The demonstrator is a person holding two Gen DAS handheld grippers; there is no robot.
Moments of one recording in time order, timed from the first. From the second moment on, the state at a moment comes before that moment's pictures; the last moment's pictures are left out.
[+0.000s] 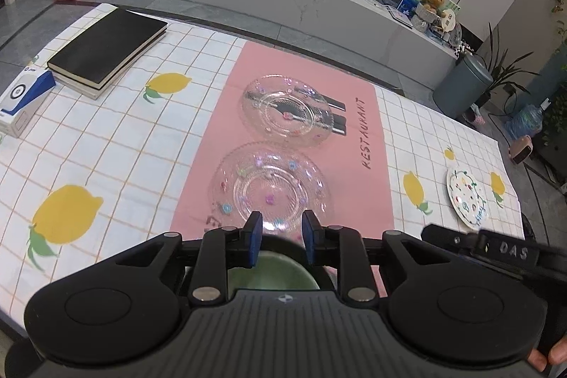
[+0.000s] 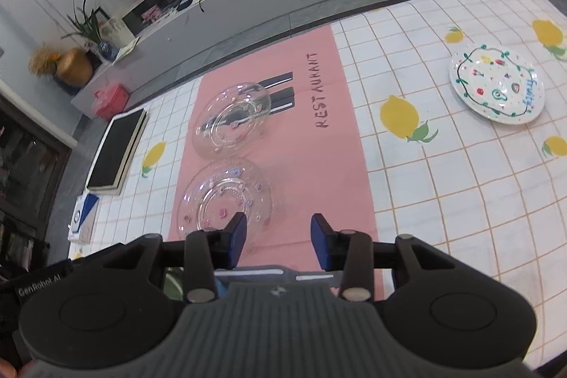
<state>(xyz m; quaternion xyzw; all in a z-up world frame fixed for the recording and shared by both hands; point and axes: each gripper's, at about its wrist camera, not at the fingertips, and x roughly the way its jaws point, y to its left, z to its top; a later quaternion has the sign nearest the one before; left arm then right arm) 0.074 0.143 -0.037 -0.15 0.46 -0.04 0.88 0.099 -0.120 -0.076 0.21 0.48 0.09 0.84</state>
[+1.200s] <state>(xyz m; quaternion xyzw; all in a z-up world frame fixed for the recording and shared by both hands) 0.174 0.200 -0.134 -0.16 0.51 -0.10 0.84 0.177 -0.061 -0.178 0.18 0.56 0.13 0.80</state>
